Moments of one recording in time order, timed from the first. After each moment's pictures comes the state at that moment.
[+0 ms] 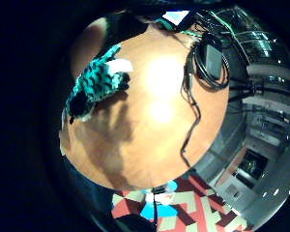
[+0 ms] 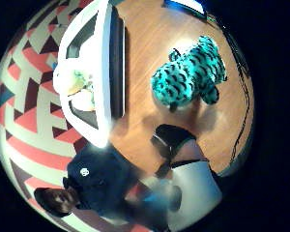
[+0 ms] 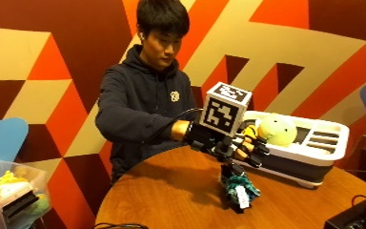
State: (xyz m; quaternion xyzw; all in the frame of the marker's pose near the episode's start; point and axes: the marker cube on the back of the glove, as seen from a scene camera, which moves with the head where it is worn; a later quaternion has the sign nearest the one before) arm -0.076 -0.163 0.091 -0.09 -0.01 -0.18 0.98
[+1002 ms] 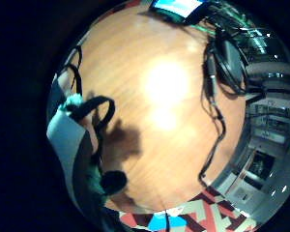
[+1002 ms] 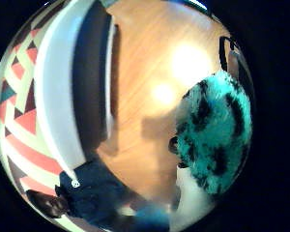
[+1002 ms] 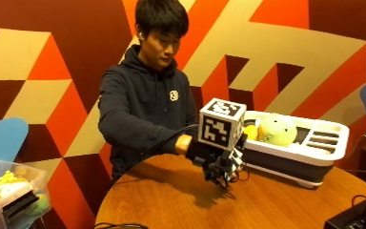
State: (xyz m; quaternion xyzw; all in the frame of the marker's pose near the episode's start) arm -0.082 -0.174 0.130 -0.02 -0.04 -0.16 0.99
